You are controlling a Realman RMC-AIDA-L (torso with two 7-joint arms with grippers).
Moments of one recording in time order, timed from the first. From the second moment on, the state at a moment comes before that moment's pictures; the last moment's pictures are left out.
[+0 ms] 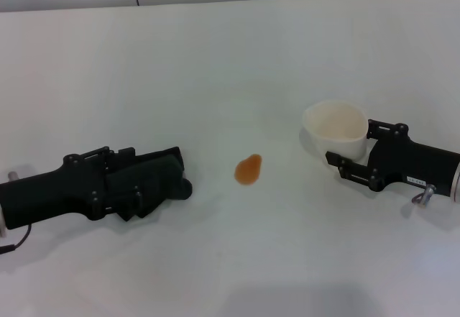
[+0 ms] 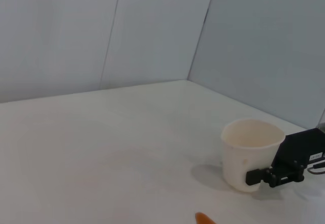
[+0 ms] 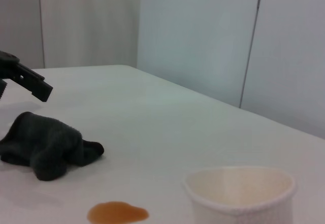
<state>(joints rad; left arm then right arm) -0.37 -2.05 0.71 0.56 1.93 1.56 -1.28 0.34 2.01 -1.43 -0.50 -1.15 -1.05 0.79</state>
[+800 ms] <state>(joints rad) -0.36 -2.05 0.71 0.56 1.93 1.56 -1.28 0.34 2.00 -1.42 -0.59 -1.30 -1.04 0.97</state>
